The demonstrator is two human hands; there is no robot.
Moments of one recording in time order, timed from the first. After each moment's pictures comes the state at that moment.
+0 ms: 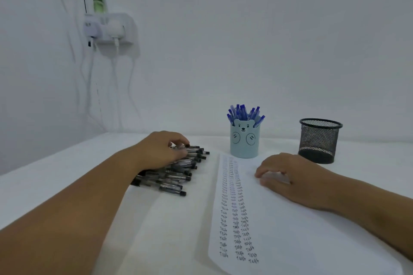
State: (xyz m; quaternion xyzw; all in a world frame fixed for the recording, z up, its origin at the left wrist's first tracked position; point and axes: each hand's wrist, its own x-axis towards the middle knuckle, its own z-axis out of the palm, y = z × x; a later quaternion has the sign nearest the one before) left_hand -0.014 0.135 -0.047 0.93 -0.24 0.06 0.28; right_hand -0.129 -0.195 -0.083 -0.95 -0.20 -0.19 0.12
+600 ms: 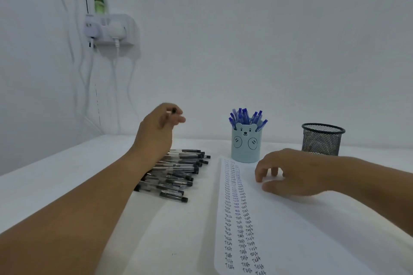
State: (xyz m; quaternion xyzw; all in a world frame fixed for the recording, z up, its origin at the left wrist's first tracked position) left_hand -0.017 0.120 -0.038 0.75 -0.23 0.27 0.56; right_hand -0.122 -0.177 -0.039 -0.98 -0.17 -0.01 0.03
